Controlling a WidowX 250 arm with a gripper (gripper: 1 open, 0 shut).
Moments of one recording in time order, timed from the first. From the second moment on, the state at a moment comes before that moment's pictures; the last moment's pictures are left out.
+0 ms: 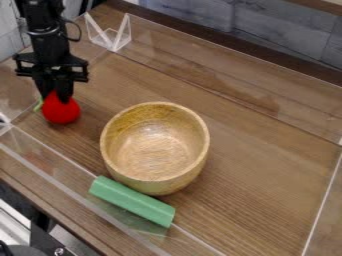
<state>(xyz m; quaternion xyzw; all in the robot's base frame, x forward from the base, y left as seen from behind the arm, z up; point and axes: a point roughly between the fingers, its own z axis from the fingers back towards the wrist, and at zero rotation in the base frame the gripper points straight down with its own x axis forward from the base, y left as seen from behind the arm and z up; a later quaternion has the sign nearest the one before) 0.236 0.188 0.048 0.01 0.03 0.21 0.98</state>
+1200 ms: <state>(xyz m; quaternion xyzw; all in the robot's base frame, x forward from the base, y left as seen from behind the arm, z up) 0.281 -0.050 0.114 -0.01 -0.02 0.01 1.00</state>
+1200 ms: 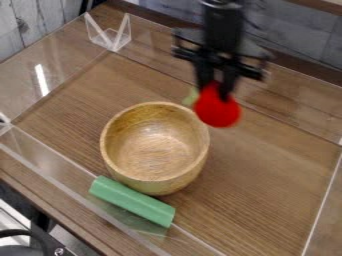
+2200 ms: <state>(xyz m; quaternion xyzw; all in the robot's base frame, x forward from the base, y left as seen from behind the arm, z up) 0.291 -0.090 0.067 0.00 -0.02 -0.03 1.00</state>
